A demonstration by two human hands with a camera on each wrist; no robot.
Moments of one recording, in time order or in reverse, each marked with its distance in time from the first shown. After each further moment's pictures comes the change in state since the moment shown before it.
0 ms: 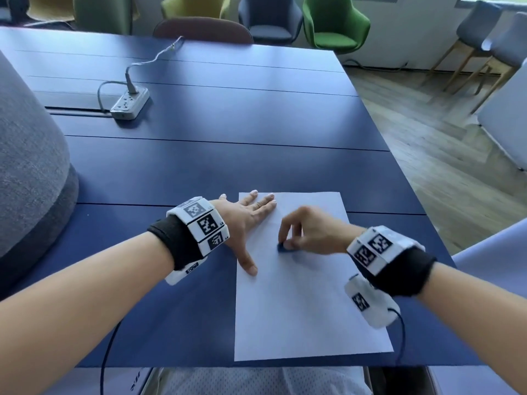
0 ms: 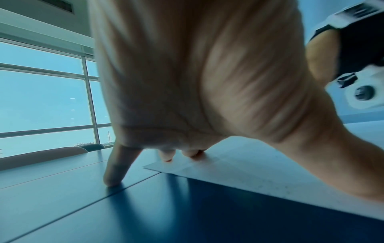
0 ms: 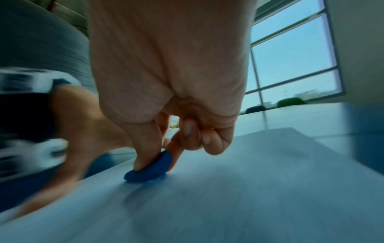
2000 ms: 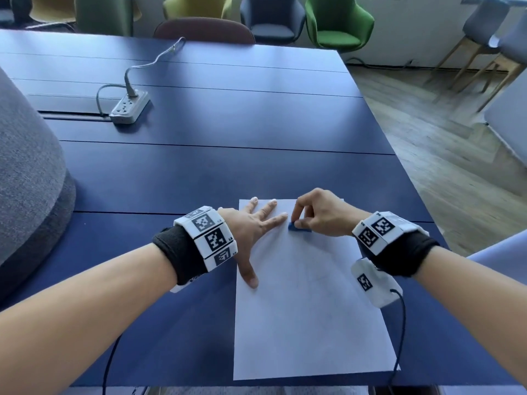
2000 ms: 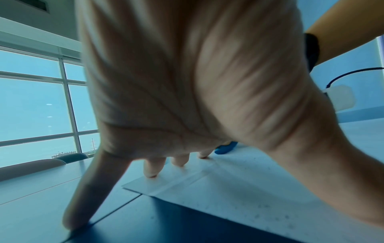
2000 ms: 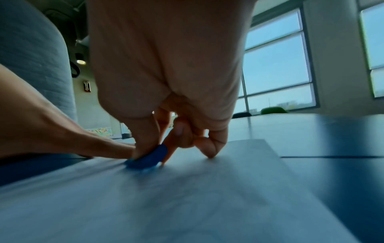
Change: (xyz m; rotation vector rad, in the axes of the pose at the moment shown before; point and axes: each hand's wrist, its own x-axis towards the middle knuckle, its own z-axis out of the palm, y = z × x) left_hand 0.007 0.009 -0.005 0.058 -0.008 -0.028; right_hand 0.033 0.028 -0.026 0.028 0.111 0.078
